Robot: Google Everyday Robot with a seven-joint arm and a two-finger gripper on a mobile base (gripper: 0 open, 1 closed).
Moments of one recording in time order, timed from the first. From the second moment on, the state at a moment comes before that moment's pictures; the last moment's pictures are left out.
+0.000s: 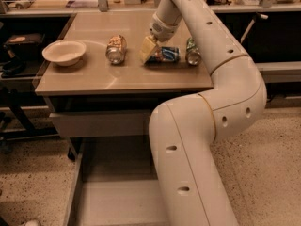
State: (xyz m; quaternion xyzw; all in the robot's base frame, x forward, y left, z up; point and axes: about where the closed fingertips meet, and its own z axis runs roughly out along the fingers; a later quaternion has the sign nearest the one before) arm 0.784 -0.023 0.823 -0.42 0.89 0.13 0.15
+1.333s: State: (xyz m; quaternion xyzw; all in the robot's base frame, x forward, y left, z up) arm 0.791 -0.019 0.821 -0.42 0.89 0.13 0.16
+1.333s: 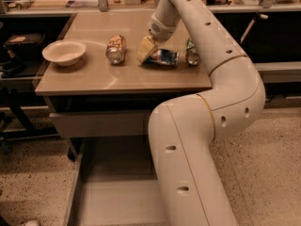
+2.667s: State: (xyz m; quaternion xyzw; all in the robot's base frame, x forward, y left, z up) arm 0.757 -0.013 0.887 -0.39 0.90 0.10 0.15
